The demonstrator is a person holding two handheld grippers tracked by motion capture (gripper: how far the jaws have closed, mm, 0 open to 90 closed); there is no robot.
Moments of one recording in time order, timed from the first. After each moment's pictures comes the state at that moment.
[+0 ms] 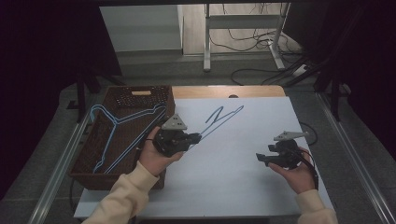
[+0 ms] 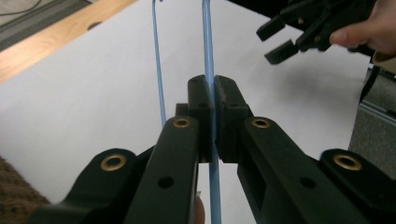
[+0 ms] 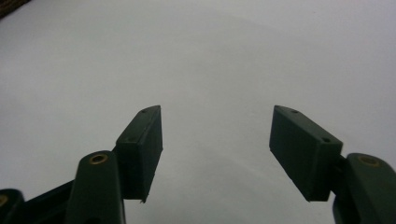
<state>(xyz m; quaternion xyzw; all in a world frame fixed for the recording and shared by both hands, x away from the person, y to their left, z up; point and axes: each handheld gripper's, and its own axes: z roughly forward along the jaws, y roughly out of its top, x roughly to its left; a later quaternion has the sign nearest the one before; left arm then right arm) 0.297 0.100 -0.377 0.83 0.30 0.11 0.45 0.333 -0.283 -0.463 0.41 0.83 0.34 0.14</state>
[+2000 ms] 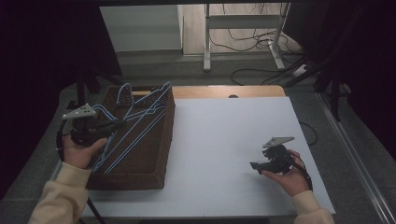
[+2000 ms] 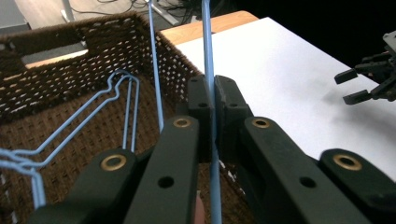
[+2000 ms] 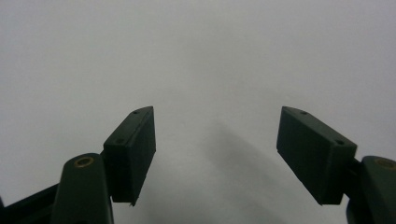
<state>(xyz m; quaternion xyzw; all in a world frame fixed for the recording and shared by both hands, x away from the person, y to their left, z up) 0.293 0.298 -0.385 0.75 0.43 0.14 0.49 0.329 -0.265 -0.482 0.38 0.87 0.29 0.13</state>
